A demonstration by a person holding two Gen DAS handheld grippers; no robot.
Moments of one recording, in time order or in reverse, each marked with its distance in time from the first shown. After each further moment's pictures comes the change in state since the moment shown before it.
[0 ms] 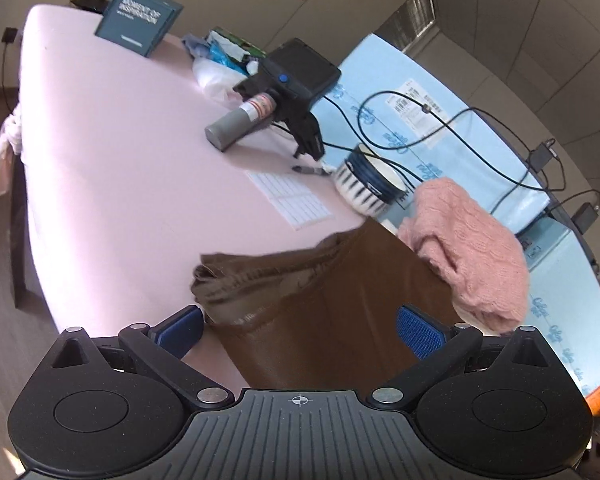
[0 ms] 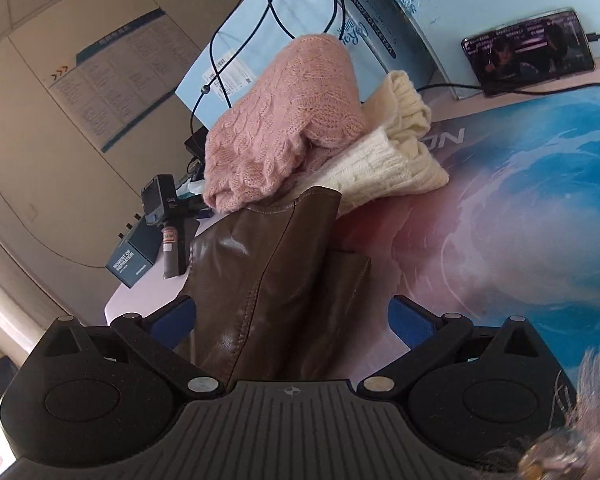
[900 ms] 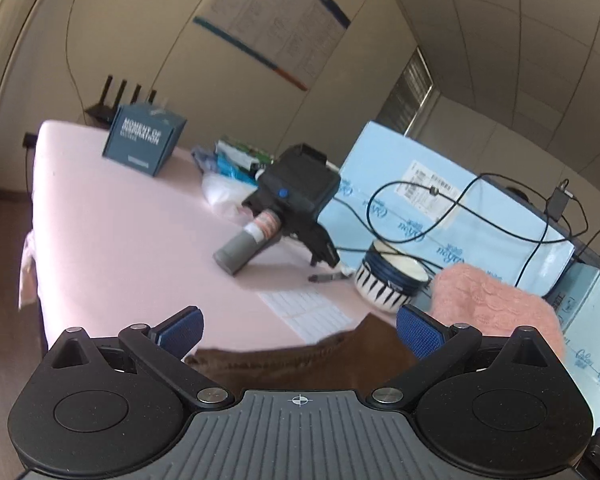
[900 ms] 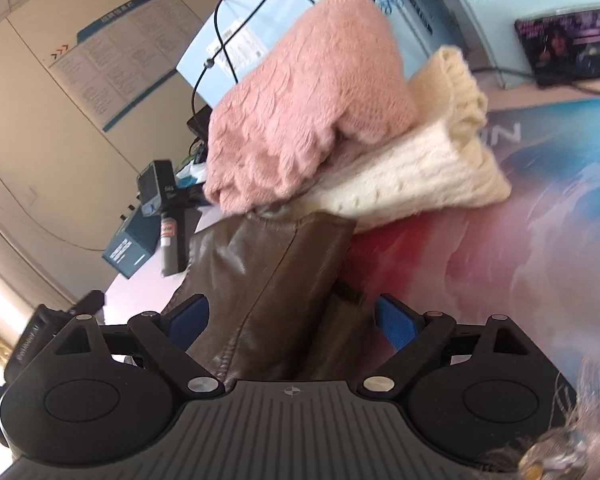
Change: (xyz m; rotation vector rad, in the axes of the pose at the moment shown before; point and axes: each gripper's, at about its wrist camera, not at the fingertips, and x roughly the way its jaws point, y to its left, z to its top) left arm 0.002 -0.048 0.040 0.160 -0.346 0.129; right arm 0.027 0.016 0.028 -0.105 -0.027 -0.022
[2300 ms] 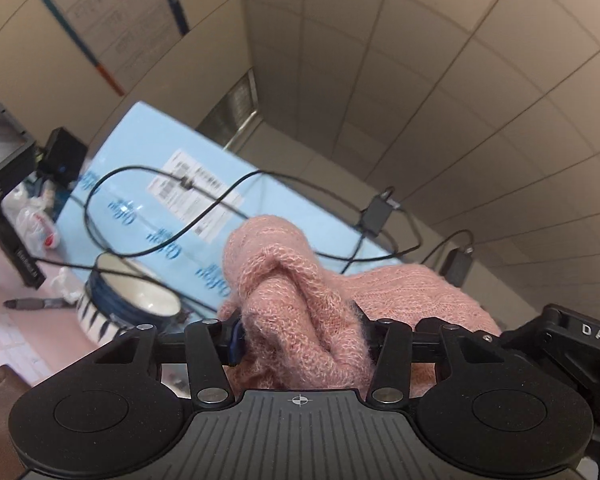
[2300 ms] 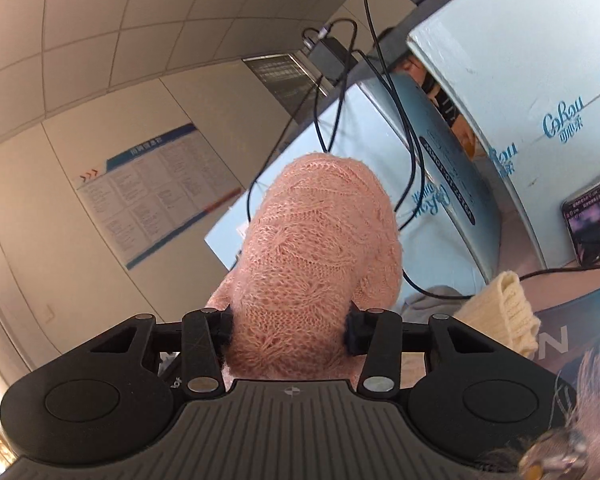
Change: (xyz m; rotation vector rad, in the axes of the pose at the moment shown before) left arm 0.118 -0.100 -0.030 -0.051 -0.133 -0.710; right arm -0.008 0.025 0.080 0.026 -0.452 0.129
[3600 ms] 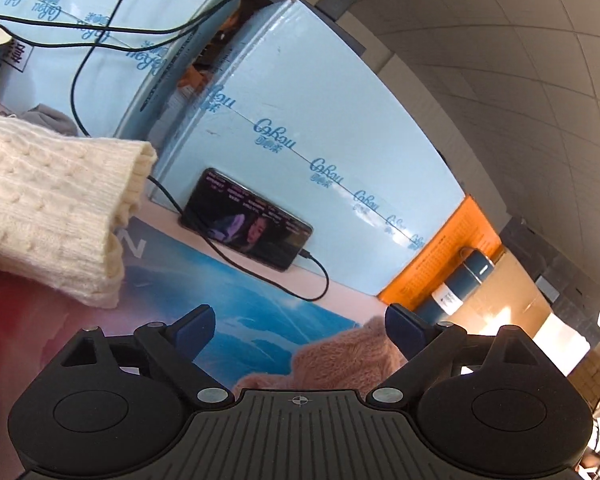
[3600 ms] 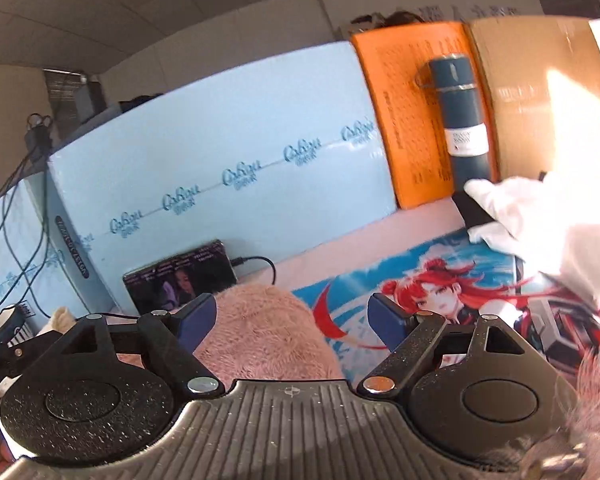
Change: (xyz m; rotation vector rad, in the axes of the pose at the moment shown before) left arm 0.051 -0.121 -0.112 -0.123 0.690 -0.054; right arm -0.239 -0.109 0.027 -0.255 -0.115 -0.751
